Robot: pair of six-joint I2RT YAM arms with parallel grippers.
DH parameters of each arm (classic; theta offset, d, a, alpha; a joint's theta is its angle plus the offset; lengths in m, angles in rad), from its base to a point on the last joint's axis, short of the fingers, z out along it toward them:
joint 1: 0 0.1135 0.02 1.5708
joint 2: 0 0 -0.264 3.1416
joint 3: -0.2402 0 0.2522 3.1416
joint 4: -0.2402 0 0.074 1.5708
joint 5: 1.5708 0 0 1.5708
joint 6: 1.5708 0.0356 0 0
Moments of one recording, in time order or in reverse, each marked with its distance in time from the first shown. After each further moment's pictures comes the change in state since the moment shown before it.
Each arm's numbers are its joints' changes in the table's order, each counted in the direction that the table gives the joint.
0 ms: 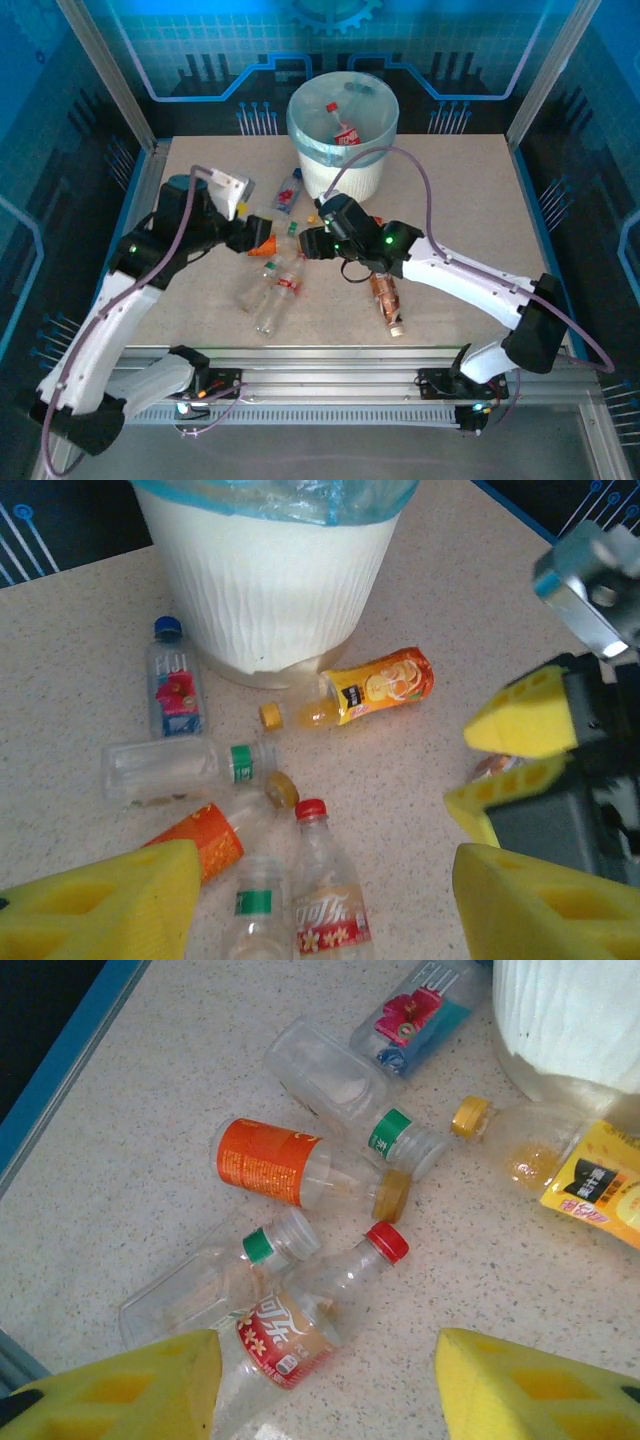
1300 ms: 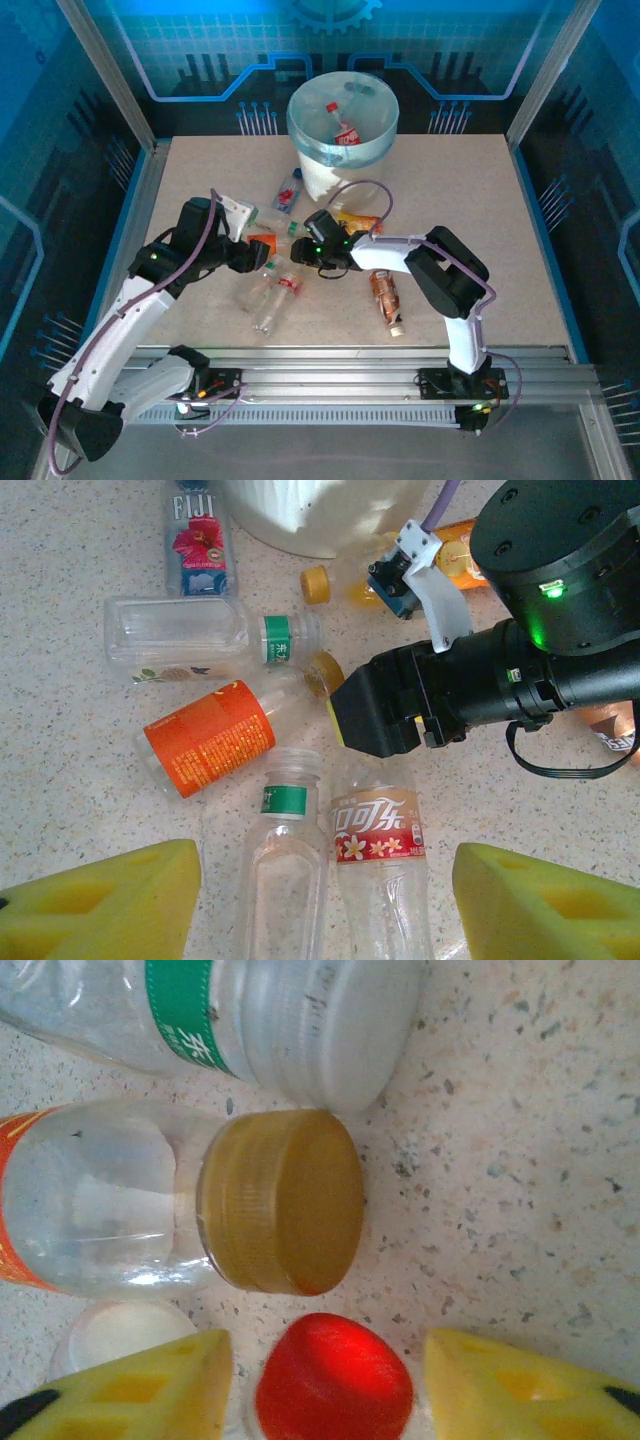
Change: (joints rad) left arm 0.002 -0.008 0.200 0.006 -0.080 -0.011; right arm -0.134 -0.515 0.079 0.462 -0.258 0.354
